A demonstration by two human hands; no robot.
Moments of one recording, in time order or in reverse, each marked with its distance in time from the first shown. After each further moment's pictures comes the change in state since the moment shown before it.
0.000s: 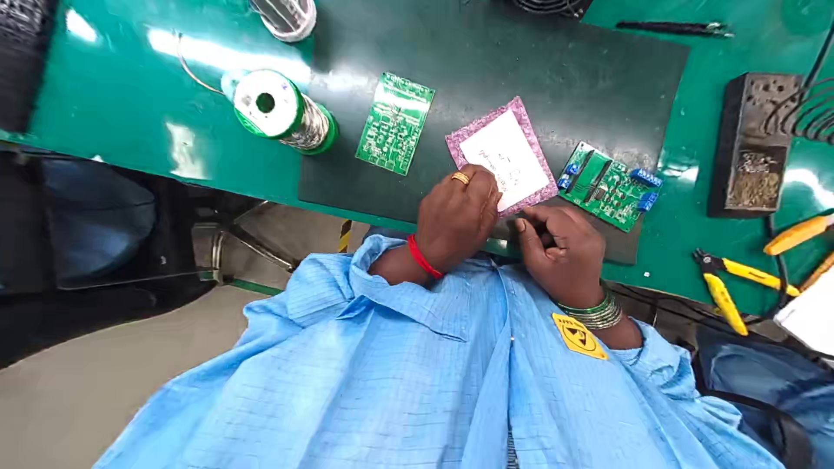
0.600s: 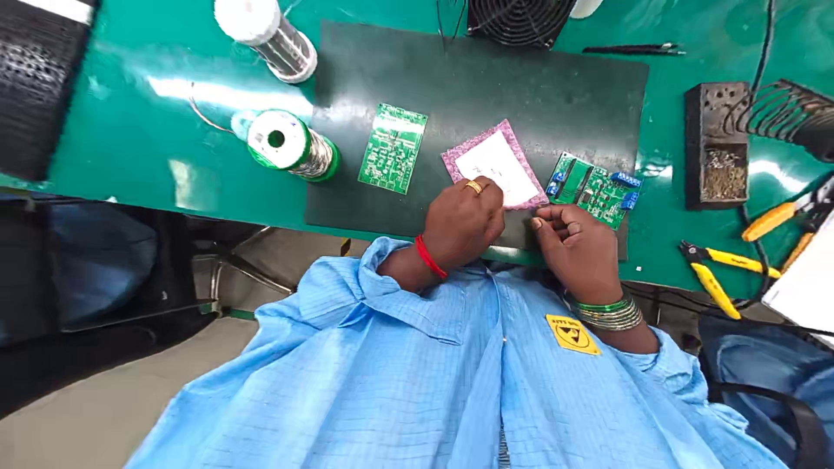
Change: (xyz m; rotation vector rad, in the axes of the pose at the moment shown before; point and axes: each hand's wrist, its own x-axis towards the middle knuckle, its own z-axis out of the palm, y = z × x) left_hand 0.016 -0.004 0.000 -0.045 -0.107 0.112; right_hand 0.011 -0.011 -0.027 0.004 -0.158 0.402
